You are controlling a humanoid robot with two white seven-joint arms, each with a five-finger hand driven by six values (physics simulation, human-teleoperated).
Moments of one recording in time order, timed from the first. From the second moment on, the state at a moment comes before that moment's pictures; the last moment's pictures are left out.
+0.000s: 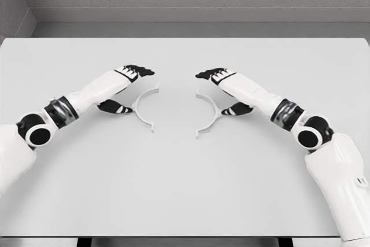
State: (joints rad) left arm -0.51 0.52 -0.60 -1.14 -0.46 -0.61 -0.08; right arm -0.39 -0.26 0.24 -1.26 0.65 -0.61 0.38
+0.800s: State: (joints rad) left arm -0.56 0.50 -0.60 -1.06 -0.47 -0.61 -0.08; right arm -0.40 -0.19 0.28 -1.27 0.65 -0.61 0.42
